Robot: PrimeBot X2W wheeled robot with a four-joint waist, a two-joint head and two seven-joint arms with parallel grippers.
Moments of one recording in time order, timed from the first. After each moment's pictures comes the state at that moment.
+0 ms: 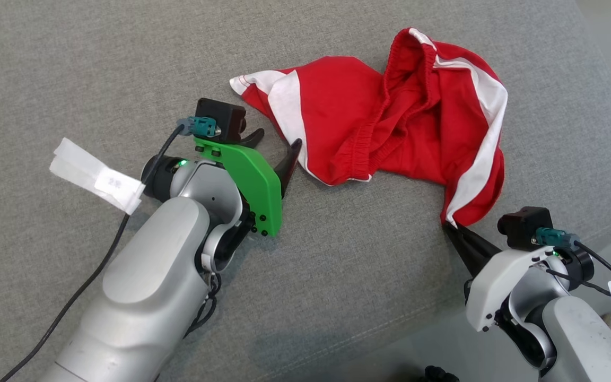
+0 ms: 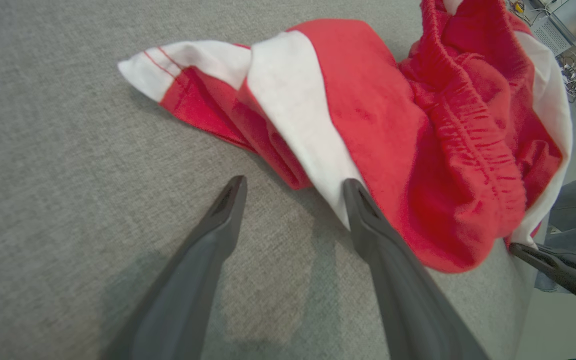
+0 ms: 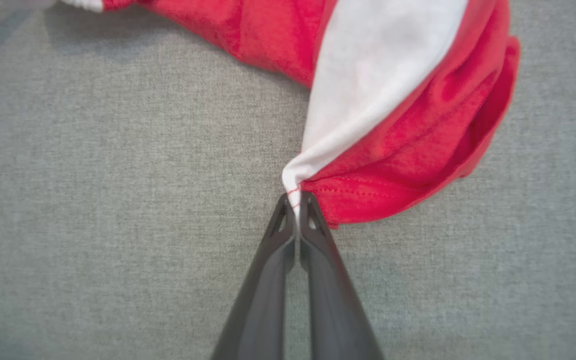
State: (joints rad) left arm -0.68 0.07 -0.68 0.36 -0.69 0.07 0.29; right arm -0.09 -0.22 0.30 0.10 0.30 0.11 0.20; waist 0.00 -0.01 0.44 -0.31
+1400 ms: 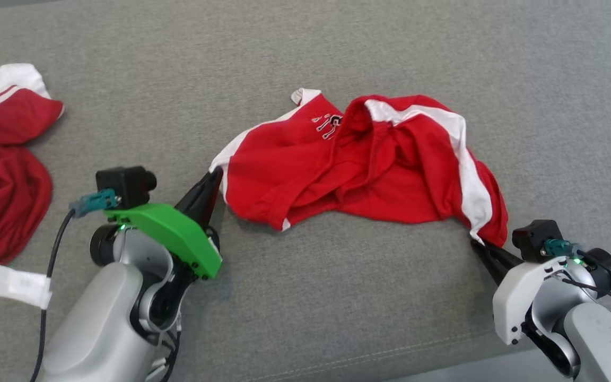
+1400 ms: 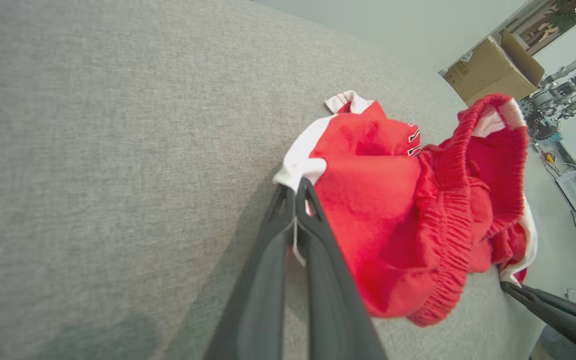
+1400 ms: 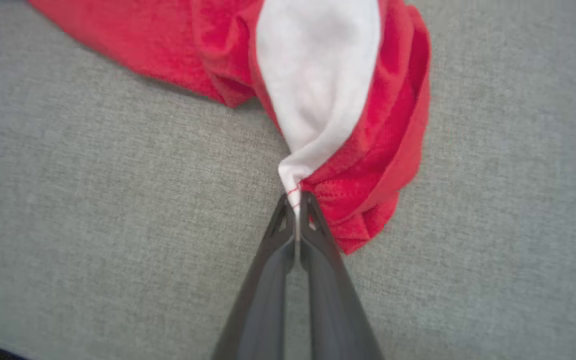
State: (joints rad) left arm -0.45 0.18 -0.52 0.25 -0.86 0.02 0.07; right arm -0.09 -0.33 0.35 0.18 0.25 0.11 0.19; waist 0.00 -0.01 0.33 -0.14
